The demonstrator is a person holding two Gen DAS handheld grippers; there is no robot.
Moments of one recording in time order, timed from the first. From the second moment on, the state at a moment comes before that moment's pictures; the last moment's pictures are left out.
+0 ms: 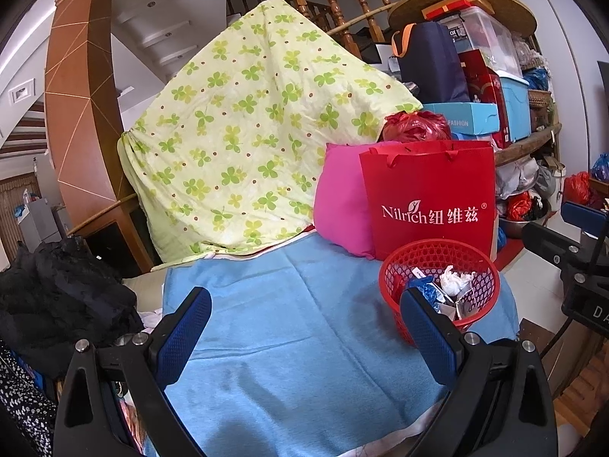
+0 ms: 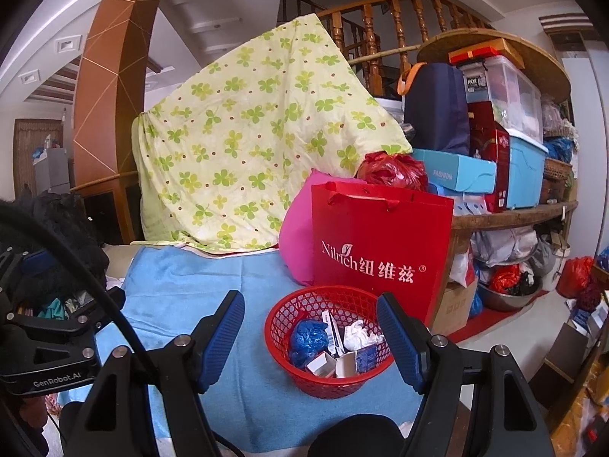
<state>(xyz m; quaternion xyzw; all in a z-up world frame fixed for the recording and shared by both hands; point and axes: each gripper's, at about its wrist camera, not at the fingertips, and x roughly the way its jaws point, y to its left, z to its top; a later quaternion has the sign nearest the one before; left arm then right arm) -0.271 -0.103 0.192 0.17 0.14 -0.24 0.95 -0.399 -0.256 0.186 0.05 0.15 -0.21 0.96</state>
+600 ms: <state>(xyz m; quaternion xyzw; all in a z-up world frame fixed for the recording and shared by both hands) -0.244 -0.138 0.175 0.17 0.17 -0.24 0.94 -0.370 -0.295 0.162 0.08 0.17 -0.20 0.96</state>
